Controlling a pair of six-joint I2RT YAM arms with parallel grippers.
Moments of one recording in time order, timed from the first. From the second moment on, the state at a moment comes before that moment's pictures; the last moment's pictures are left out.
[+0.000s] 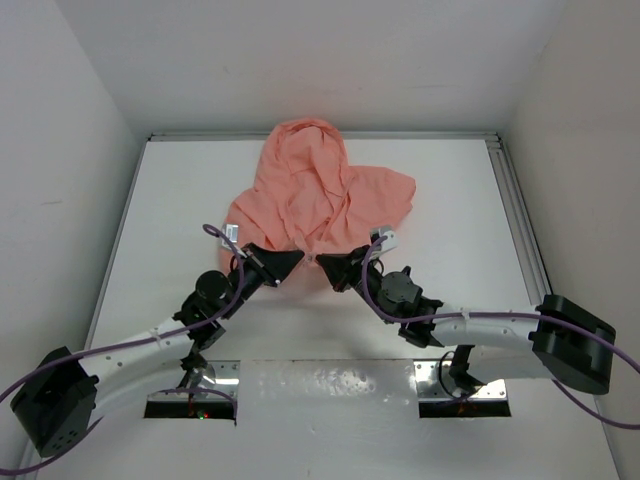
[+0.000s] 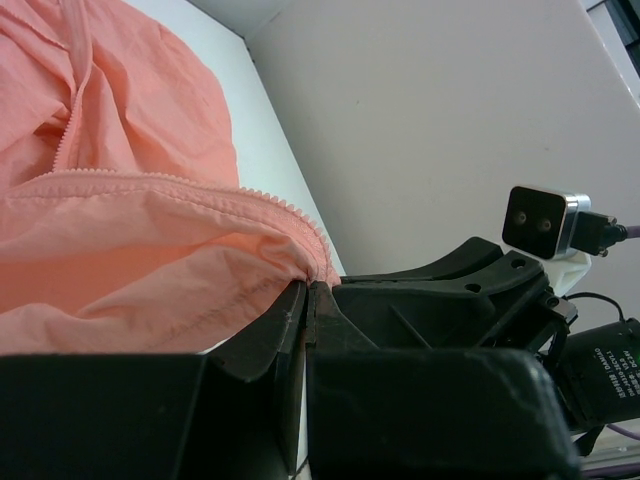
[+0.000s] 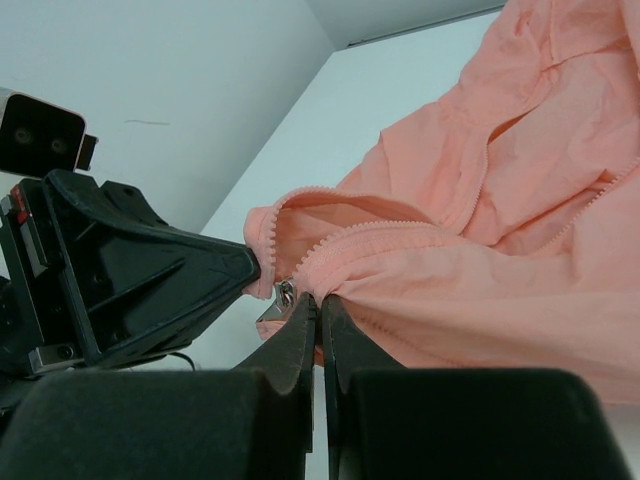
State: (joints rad) left arm -0.74 0.84 0.19 0.74 -0.06 -0.97; right arm 1.08 1.20 0.36 0.87 0.44 0.56
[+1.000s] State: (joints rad) left arm -0.74 0.84 0.18 0.74 -0.09 -0.99; right arm 1.12 1.19 0.36 0.87 0.48 0.52
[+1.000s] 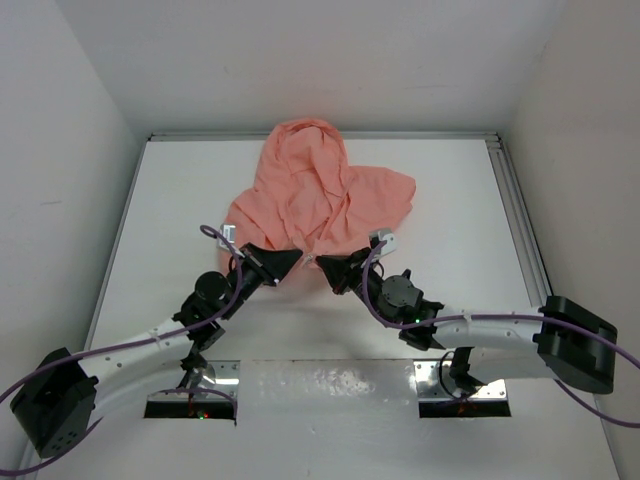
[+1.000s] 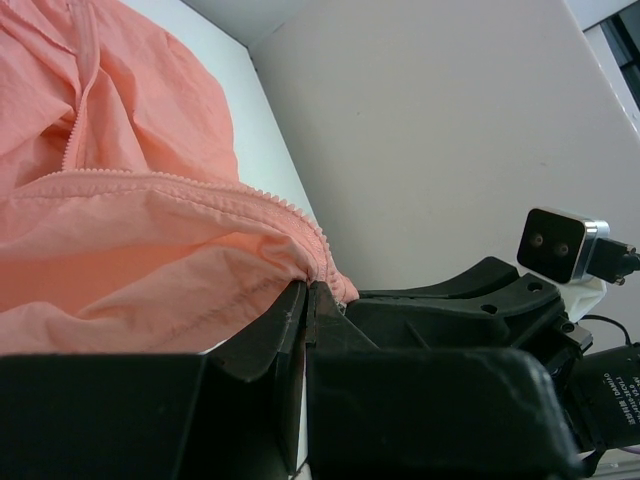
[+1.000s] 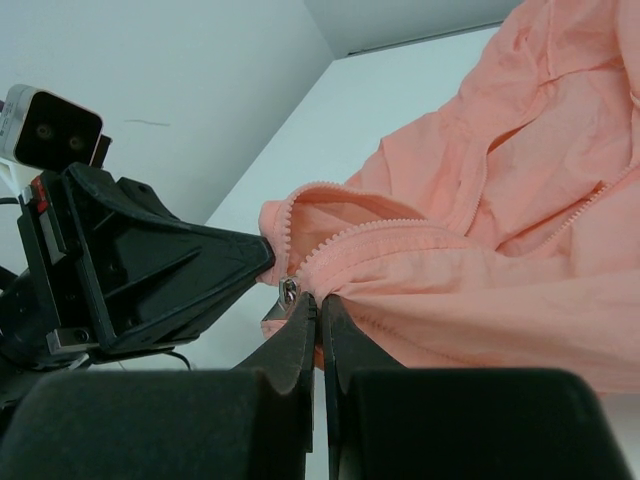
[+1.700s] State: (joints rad) left arm -0.74 0.85 0.17 0.78 -0.07 -0.99; right arm 1.12 1.19 0.36 0.86 0.49 0.51
